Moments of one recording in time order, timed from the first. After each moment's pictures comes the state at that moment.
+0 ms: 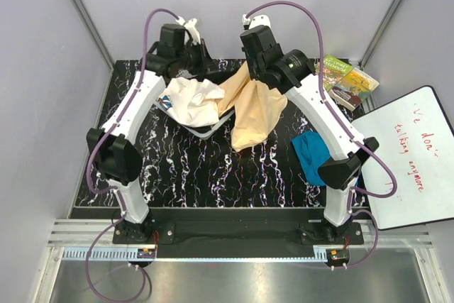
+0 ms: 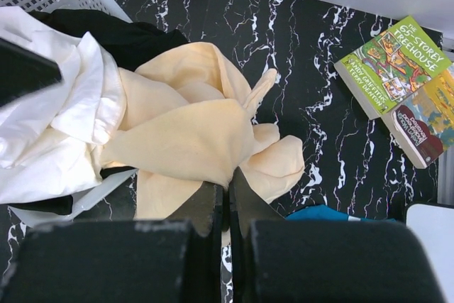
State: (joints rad) left arm -0.32 1.83 1.94 -0.60 0.39 -0.41; right arm 0.71 1.90 2.33 -1.05 0.53 0.19
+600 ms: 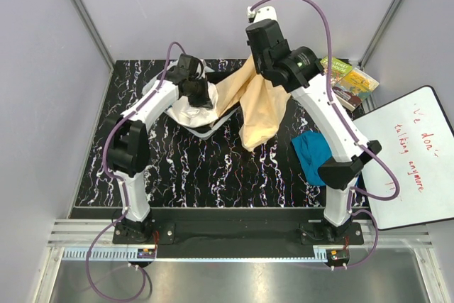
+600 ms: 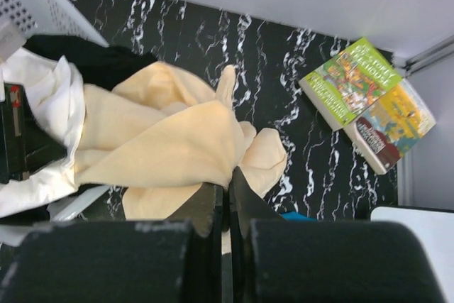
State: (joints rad) left arm -0.34 1.95 1.66 -0.67 0.25 -0.44; right arm 0.71 1.90 2.41 -1.09 0.61 0.13
